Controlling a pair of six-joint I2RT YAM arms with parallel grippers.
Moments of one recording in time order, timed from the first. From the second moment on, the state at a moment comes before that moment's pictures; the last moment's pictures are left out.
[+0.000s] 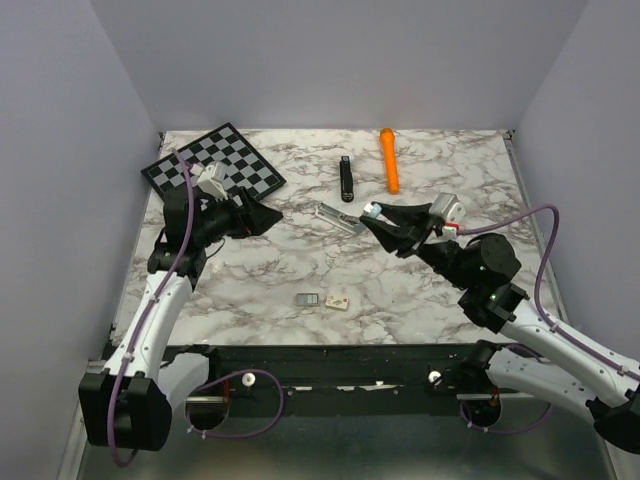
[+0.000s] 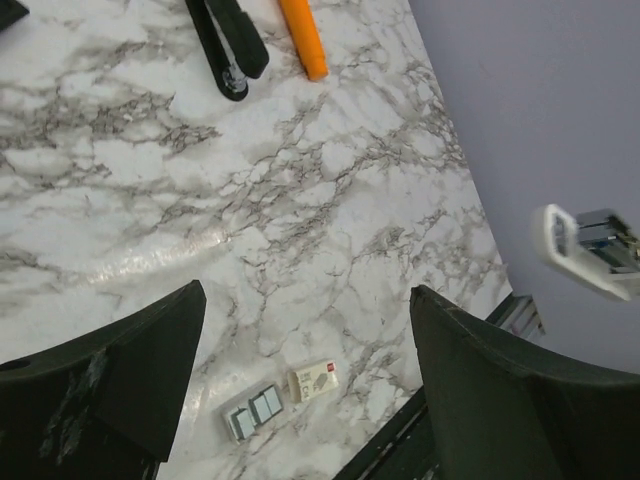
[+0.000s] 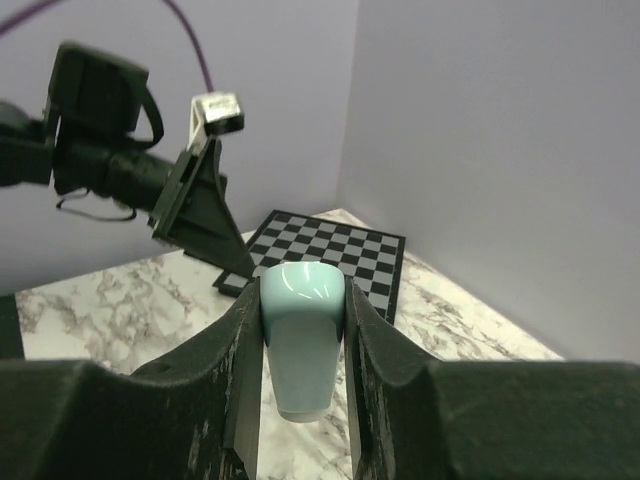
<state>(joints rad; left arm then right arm) -0.09 1.01 0.75 -0.07 0.63 -0.58 0.82 0.82 0.70 0.48 -0.13 -0.10</state>
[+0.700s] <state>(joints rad) -0.45 0.77 0.81 -0.05 0.80 -0.08 0.81 0.92 0.80 0.32 -0.49 -0.14</state>
